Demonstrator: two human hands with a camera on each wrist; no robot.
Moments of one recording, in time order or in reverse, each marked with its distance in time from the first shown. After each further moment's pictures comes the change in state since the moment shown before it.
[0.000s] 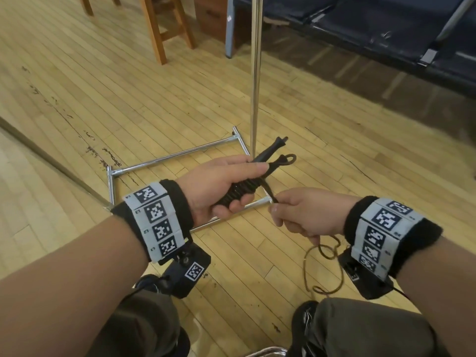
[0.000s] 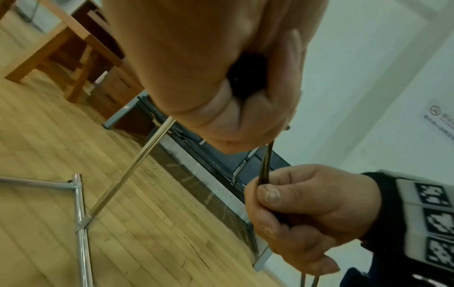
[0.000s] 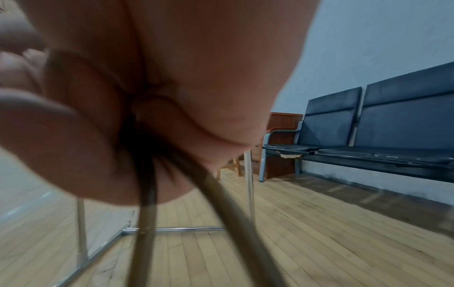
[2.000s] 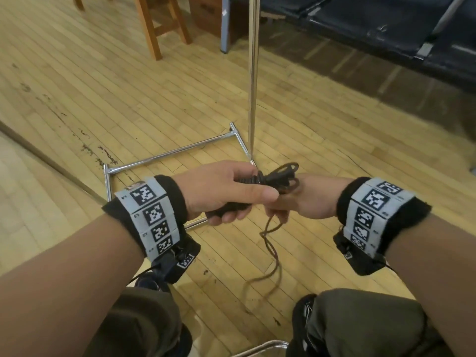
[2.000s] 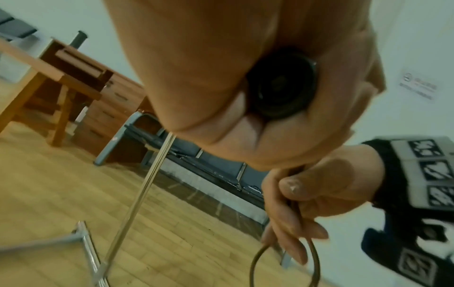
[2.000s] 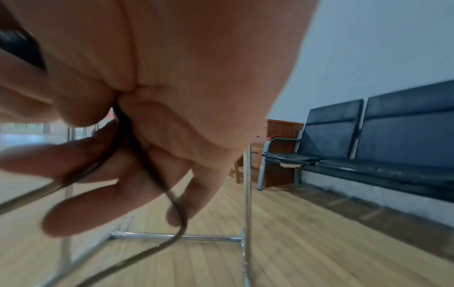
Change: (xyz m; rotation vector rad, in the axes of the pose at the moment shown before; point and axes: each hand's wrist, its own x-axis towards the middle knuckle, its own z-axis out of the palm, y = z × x) left_hand -0.008 0.004 -0.008 0.413 -0.189 0.009; right_hand -0.004 -0.027 -0.005 -0.302 0.067 -0.062
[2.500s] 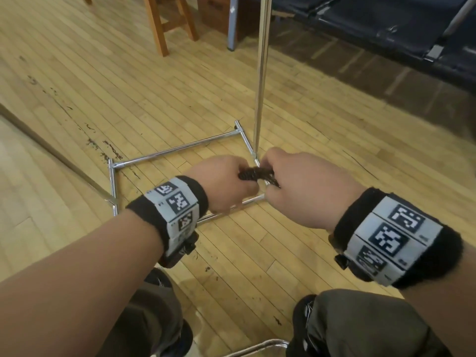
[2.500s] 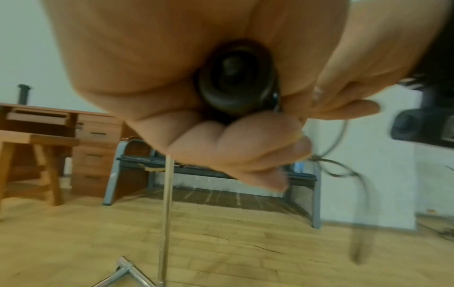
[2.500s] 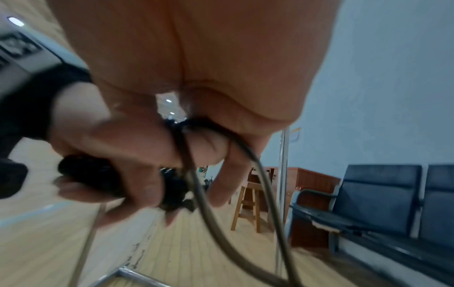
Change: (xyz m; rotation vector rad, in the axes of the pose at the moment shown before) left_hand 0.015 -0.004 0.005 0.607 0.446 -0.236; right_hand -0.017 -0.046 0.008 -0.304 0.417 -0.005
